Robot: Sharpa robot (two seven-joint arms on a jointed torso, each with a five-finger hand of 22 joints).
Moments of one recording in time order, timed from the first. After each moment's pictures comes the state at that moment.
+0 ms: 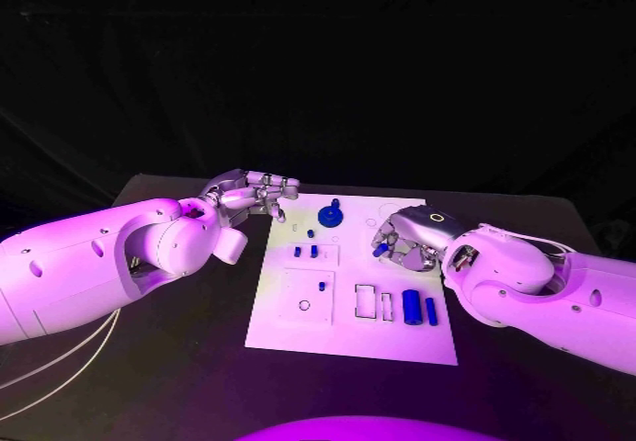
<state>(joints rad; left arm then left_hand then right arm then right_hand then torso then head) 1.19 -0.90 0.02 1.58 -0.09 -0.24 0.13 1.39 -0.14 0.37 0.02 0.06 1.03 0.18 0.09 0.10 1.12 0.10 0.25 0.15 1.22 0.01 0.85 0.46 0.17 1.10 0.10 0.79 0.54 1.17 -0.90 -0.09 1.75 -1.74 -0.32 -0.31 1.51 -0.09 0.39 0.10 0.16 1.15 0.09 0.11 0.14 1.23 0.04 0.19 0.10 1.46 -0.03 1.33 1.20 0.06 1.46 0.07 1.32 1.31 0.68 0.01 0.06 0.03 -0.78</state>
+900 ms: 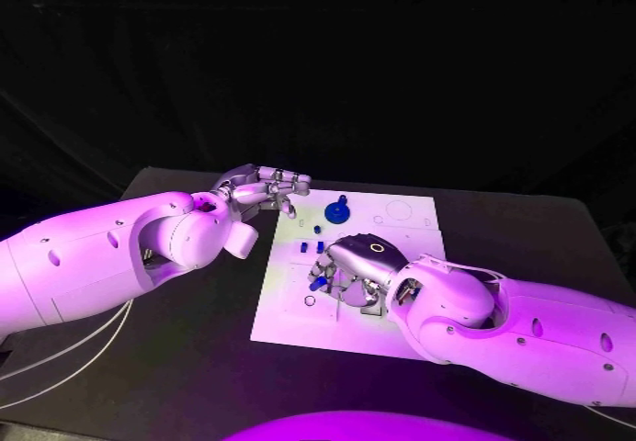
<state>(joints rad) 1.19 -0.89 0.02 1.58 -0.09 -0.24 0.13 1.39 -0.14 0.37 0.02 0.06 1.03 0.18 0.09 0.10 1.12 0.10 0.25 0.15 1.22 0.01 0.85 0.46 0.17 1.10 0.10 0.79 0.54 1.09 -0.70 -0.11 1.79 -1.70 -0.36 -0.28 1.50 -0.10 0.40 0.10 0.16 1.15 0.09 0.11 0.14 1.24 0.05 0.18 0.10 1.46 -0.03 1.33 1.20 0.06 1.46 0.07 1.31 1.31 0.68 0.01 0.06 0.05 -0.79</state>
